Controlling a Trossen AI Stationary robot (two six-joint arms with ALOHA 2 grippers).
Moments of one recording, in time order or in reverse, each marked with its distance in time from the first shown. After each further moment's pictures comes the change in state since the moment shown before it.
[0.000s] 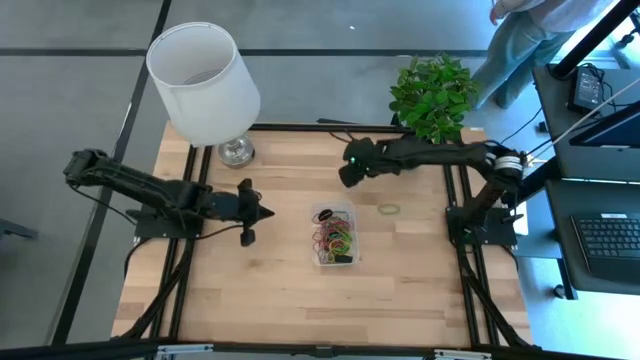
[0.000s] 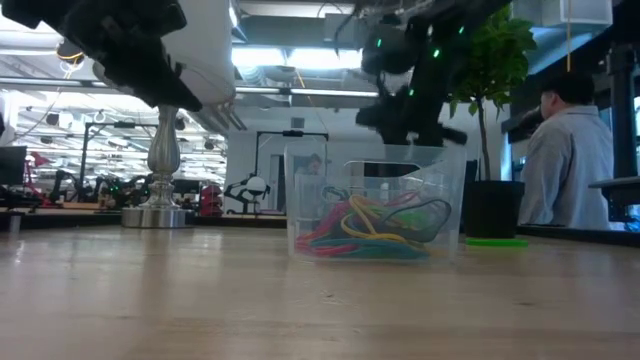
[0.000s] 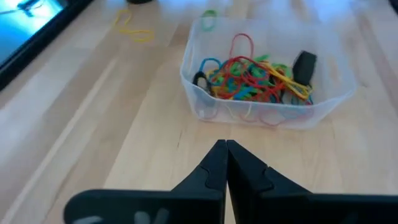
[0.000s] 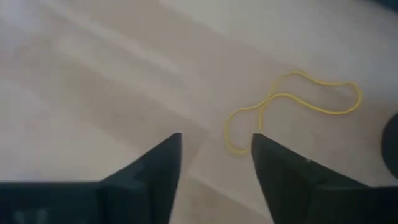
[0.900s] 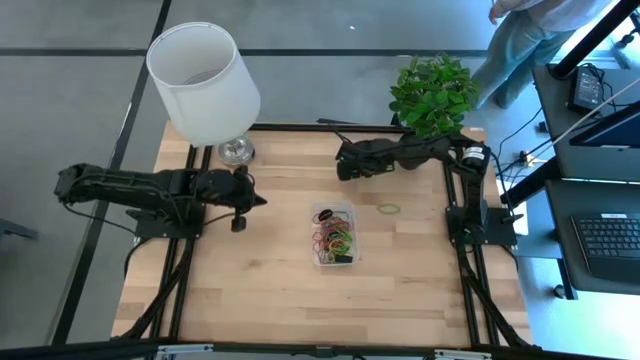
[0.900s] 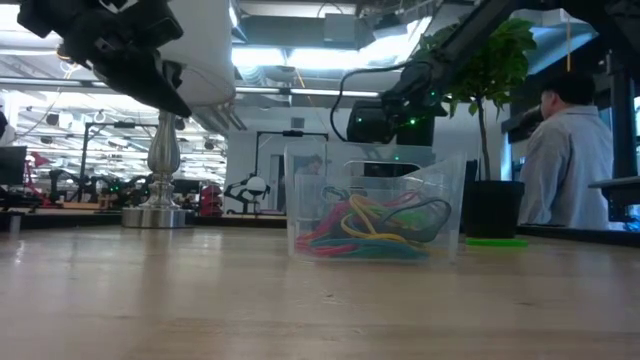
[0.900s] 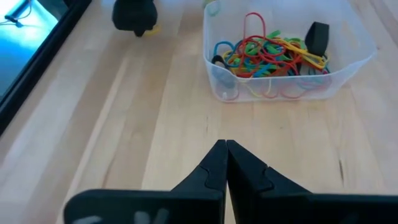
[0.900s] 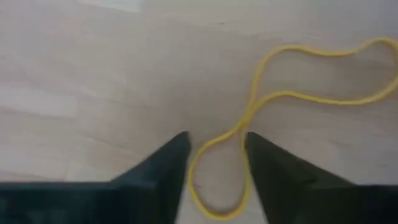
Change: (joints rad) left arm 0.259 -0.140 0.000 -0.158 0.260 0.278; right arm -0.135 0.317 0.006 0.055 -0.013 0.229
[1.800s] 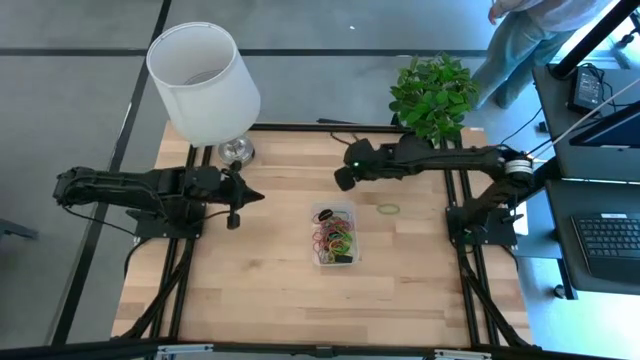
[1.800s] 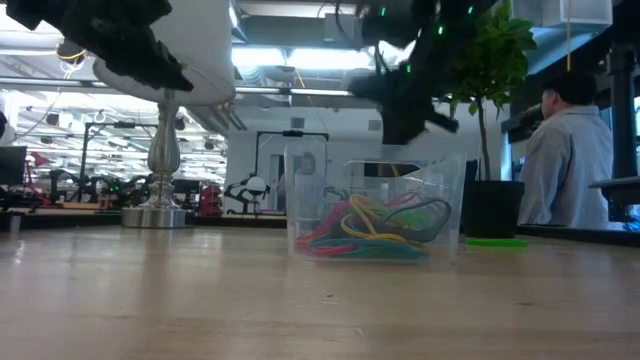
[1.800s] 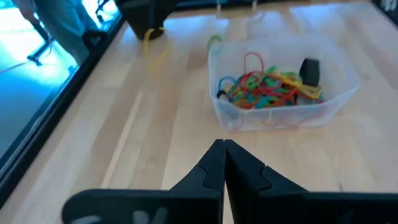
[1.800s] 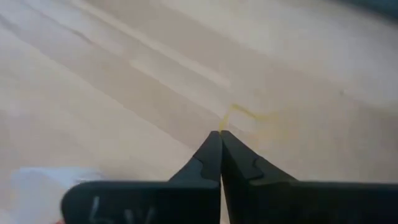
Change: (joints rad) left arm -0.006 -0.110 0.000 0.019 -0.027 0.050; right arm 0.183 -0.357 0.001 0.013 0.015 -0.196
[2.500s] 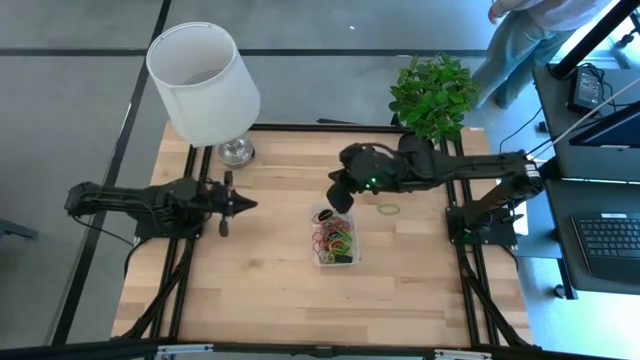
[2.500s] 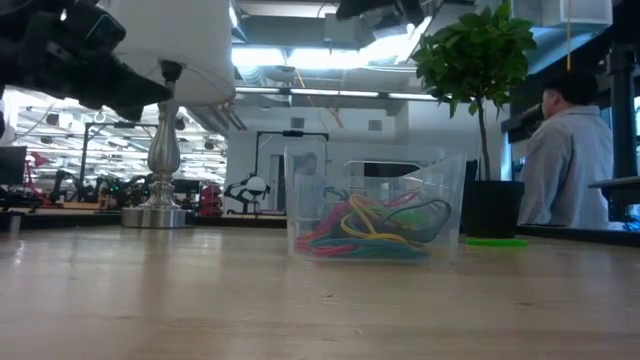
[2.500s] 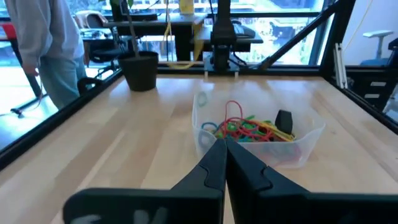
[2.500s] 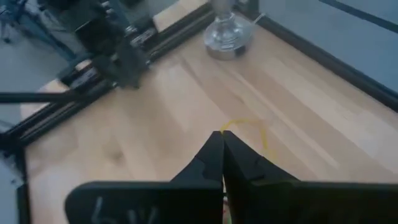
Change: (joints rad) left arm -0.028 -0.426 -0.426 0.371 0.041 -0.078; right arm 0.284 -0.066 0.381 -0.041 0.062 -0.188
